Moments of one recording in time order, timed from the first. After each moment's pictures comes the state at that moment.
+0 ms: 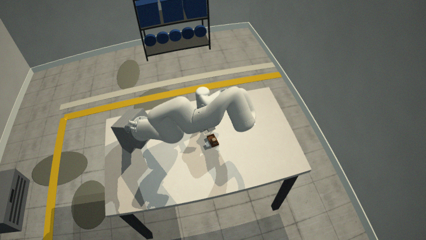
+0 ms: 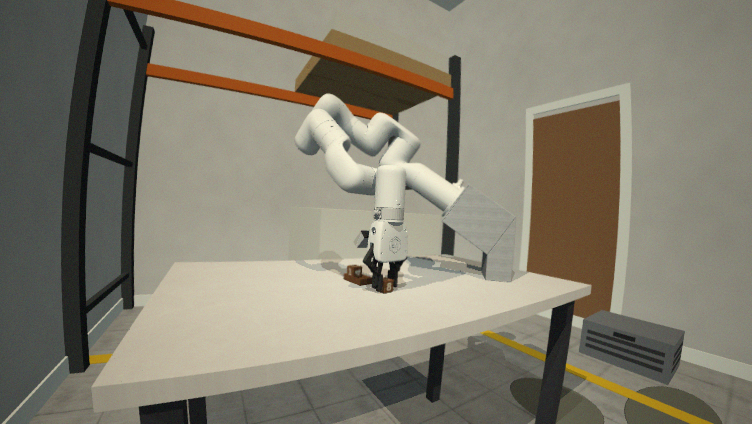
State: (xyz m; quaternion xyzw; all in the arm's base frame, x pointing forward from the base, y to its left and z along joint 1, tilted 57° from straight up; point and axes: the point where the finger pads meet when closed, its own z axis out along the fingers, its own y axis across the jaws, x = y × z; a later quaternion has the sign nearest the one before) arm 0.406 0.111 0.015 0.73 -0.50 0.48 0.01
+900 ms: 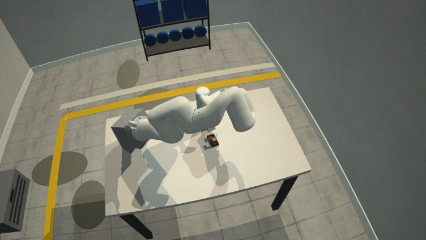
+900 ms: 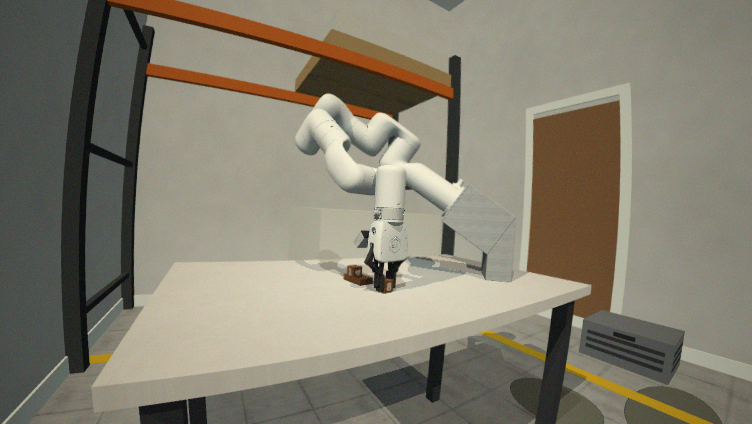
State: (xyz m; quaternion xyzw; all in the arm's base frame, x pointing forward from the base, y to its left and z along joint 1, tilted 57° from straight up) arm 0.406 0.111 0.015 0.73 -0.50 0.48 0.01
